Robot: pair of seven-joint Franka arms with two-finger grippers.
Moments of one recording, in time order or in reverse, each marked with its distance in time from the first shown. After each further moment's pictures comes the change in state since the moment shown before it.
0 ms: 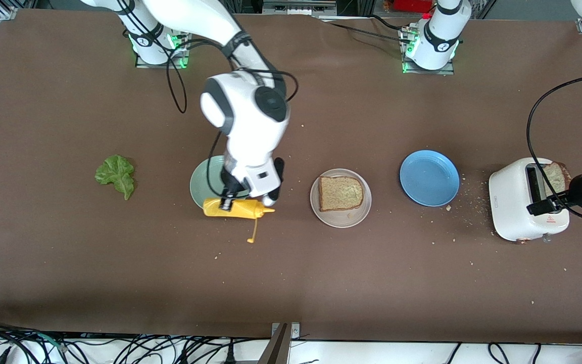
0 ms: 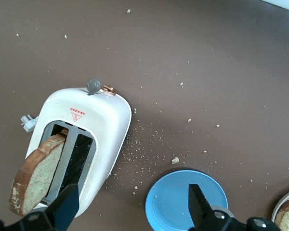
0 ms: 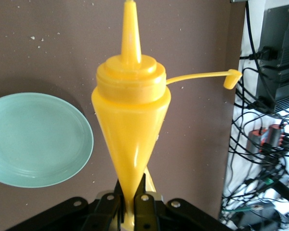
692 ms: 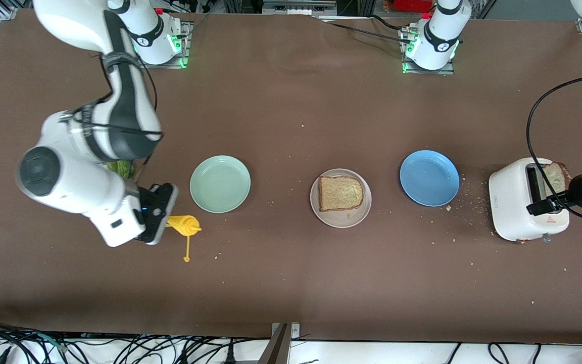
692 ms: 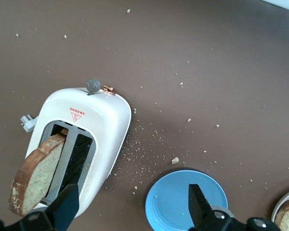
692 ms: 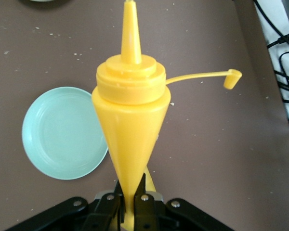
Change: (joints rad) left arm 0.000 0.000 0.000 0.000 0.000 0.000 0.000; right arm -0.392 -0.052 0.002 -0.012 0.638 -0.113 -0.471
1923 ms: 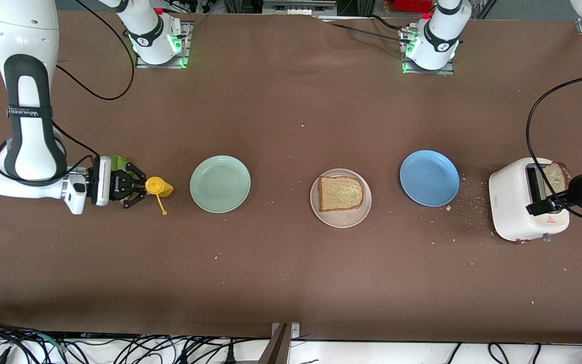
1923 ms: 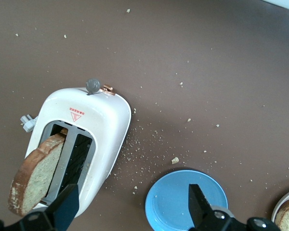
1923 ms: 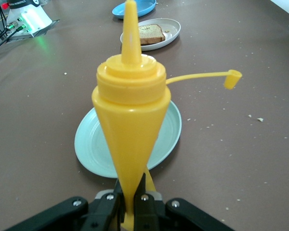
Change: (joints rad) left arm 0.000 0.001 0.000 0.000 0.000 0.000 0.000; right arm -0.169 -0.104 -0.066 -0.718 0.664 0.011 -1.004
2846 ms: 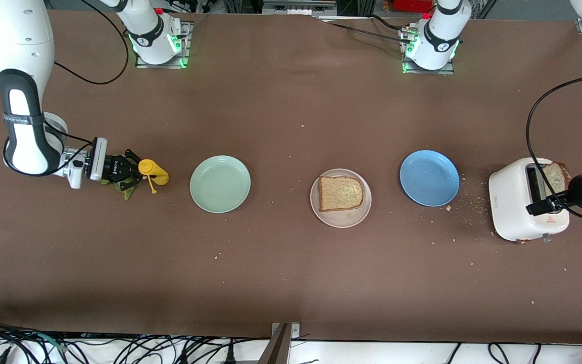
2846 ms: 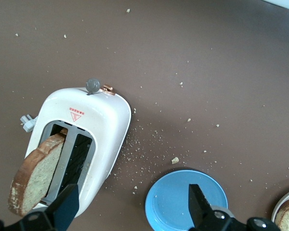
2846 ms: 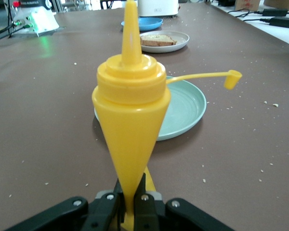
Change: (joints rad) left arm 0.000 0.000 0.000 0.000 0.000 0.000 0.000; right arm -0.084 0.031 -0.024 -0.192 0.153 -0.050 -0.360
